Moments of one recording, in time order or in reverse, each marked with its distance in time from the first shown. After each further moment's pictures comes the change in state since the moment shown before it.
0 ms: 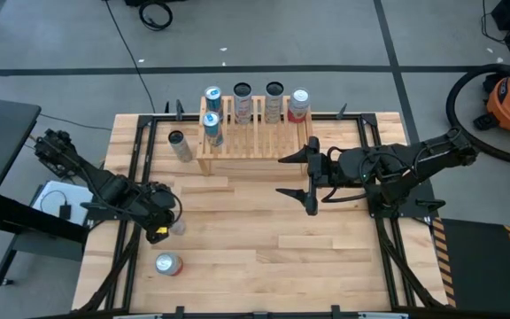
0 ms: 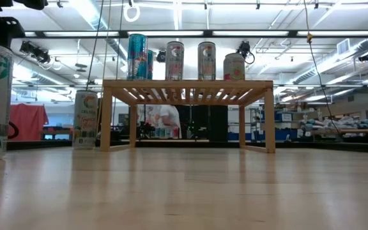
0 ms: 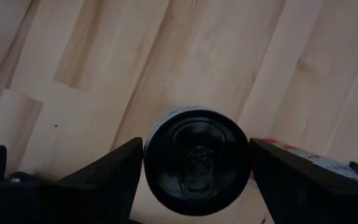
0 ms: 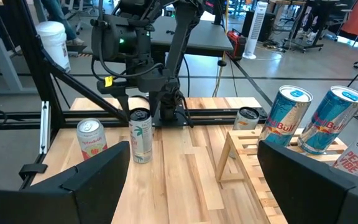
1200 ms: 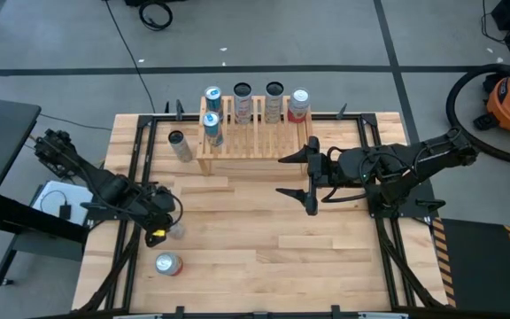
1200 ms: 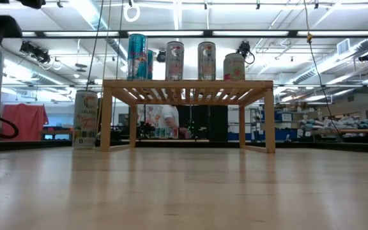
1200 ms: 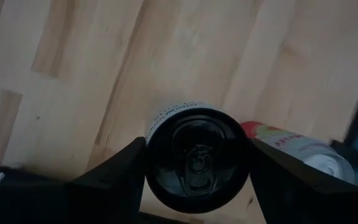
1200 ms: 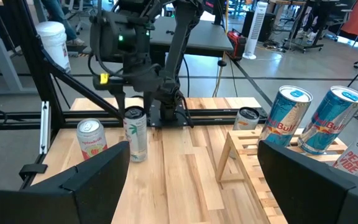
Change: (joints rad) left arm 0.002 0.007 0.022 -0.001 0.079 0.032; right arm 0.000 0.000 0.000 0.001 0.000 0.000
